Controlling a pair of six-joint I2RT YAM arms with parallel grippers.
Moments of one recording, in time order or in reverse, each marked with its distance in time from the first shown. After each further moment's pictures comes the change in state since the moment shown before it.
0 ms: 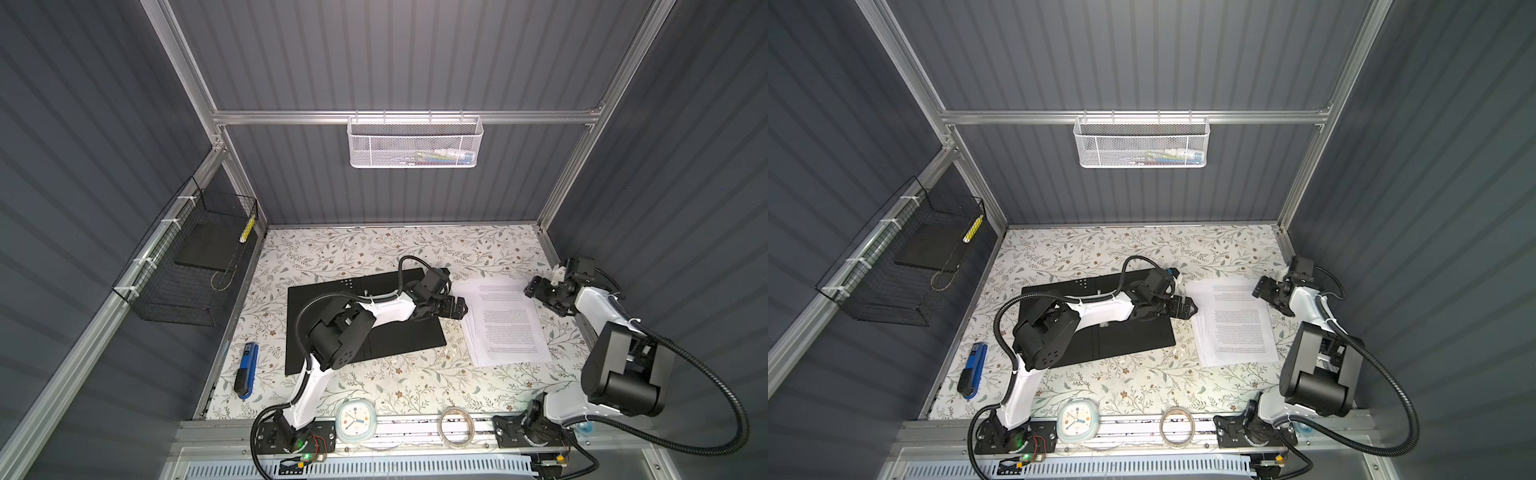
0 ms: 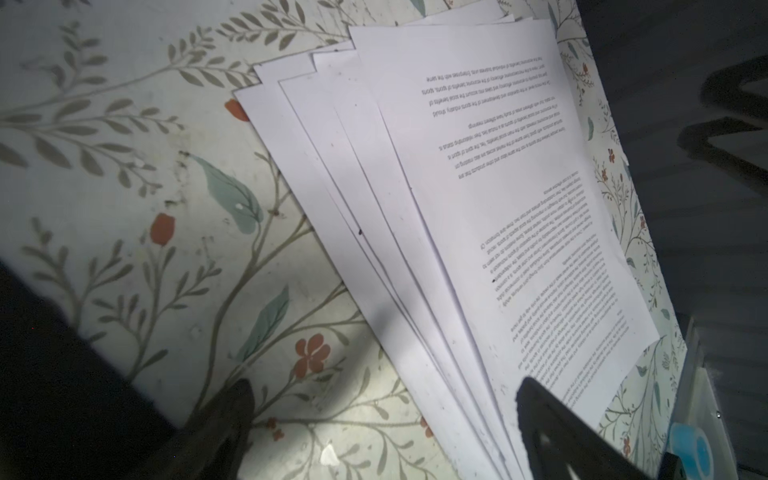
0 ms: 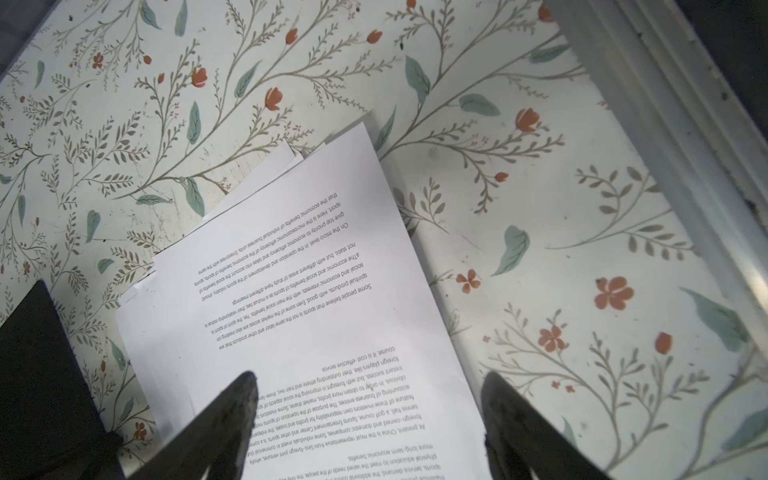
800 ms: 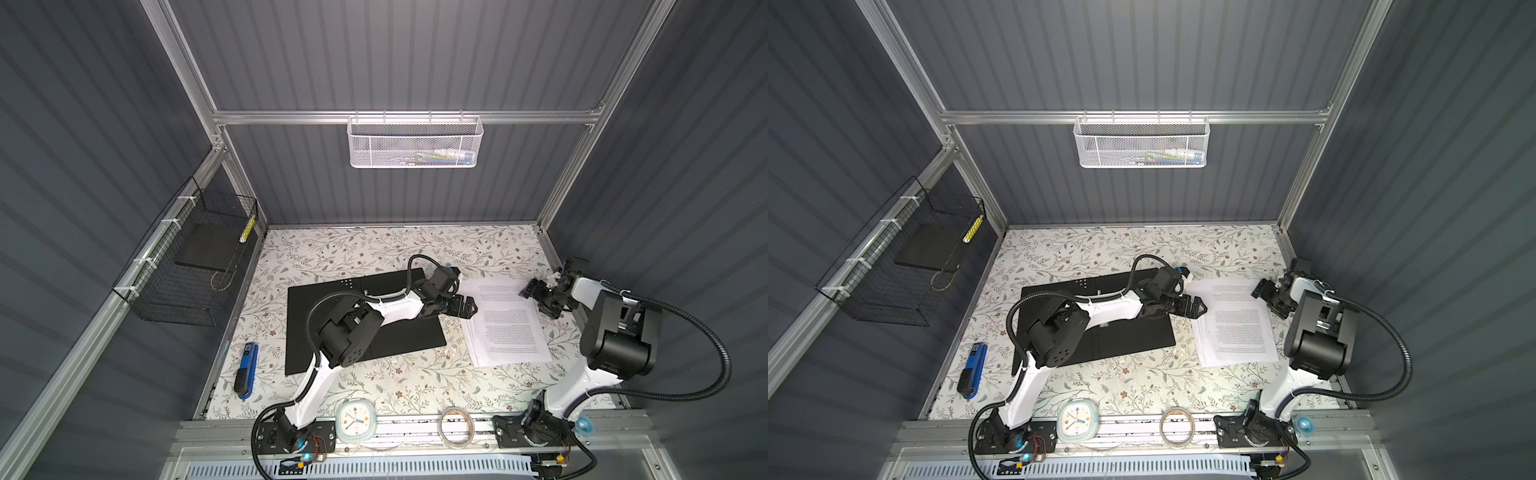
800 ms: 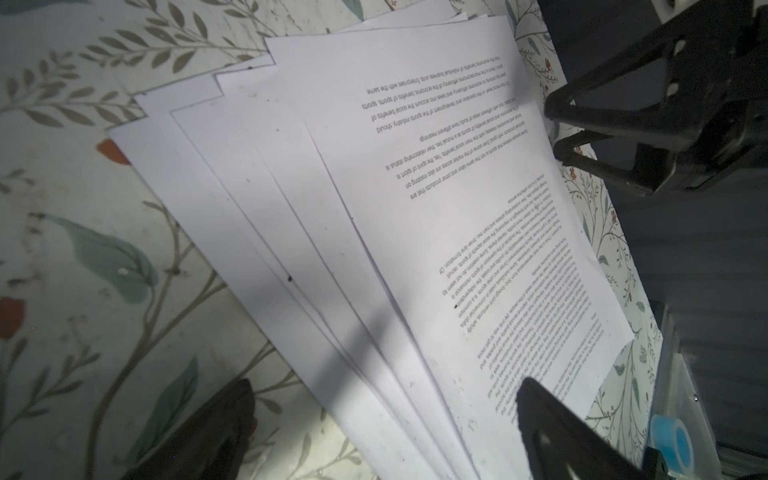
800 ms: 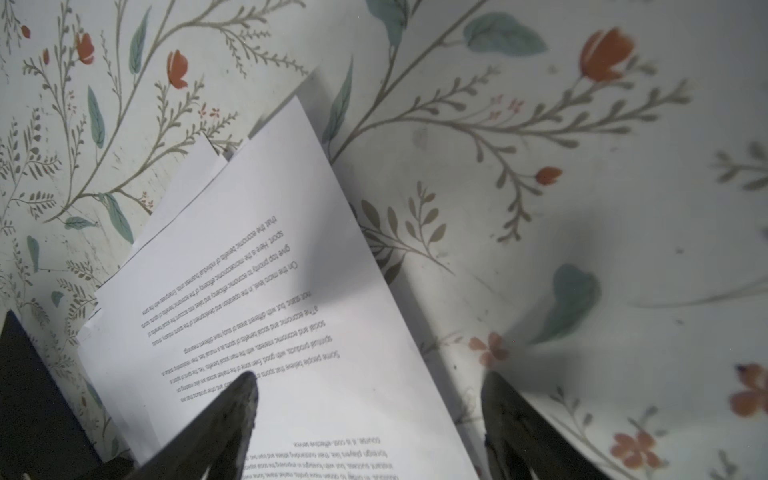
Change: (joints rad) left arm -0.026 0.080 0.116 -0.015 0.048 0.012; right arm -0.033 0.256 0.101 0.005 -0.094 0.043
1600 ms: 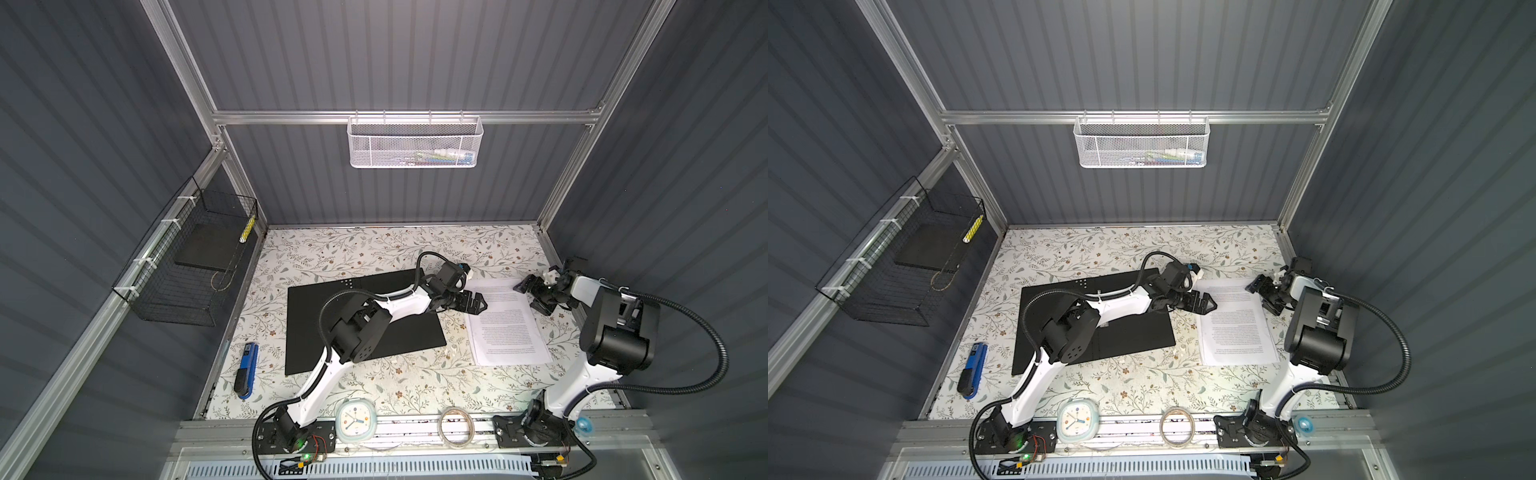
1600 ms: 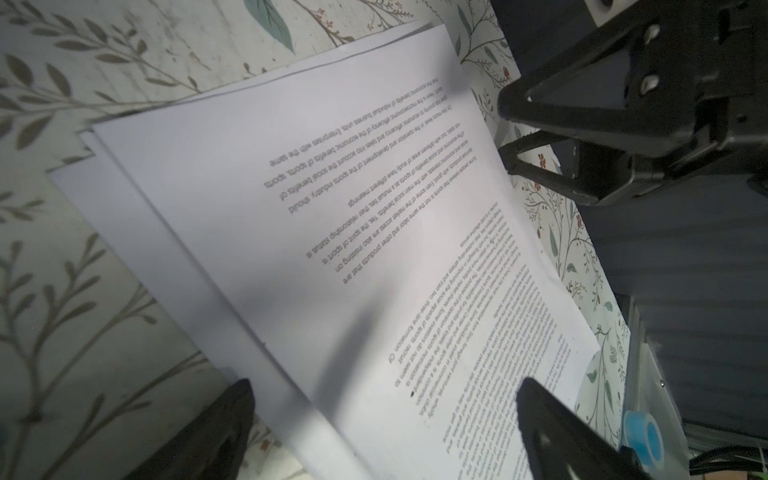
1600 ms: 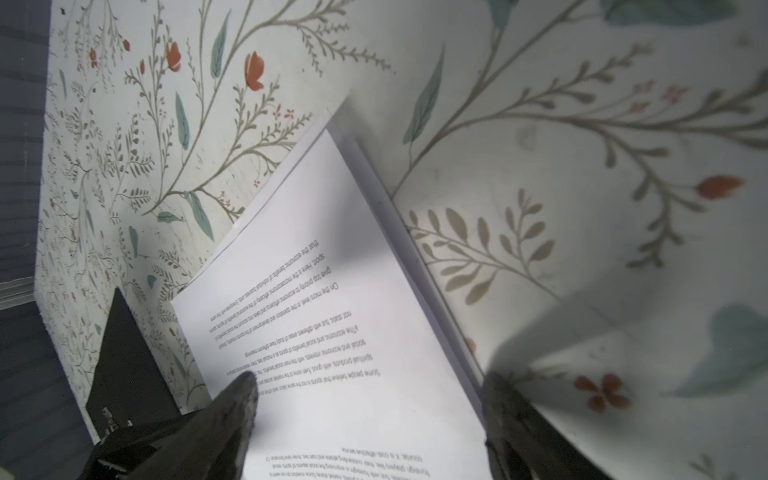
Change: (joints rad) left arm 0.000 0.122 0.188 -0.033 0.090 0.023; right arm -0.002 0.025 0.016 0.033 -0.169 0.052
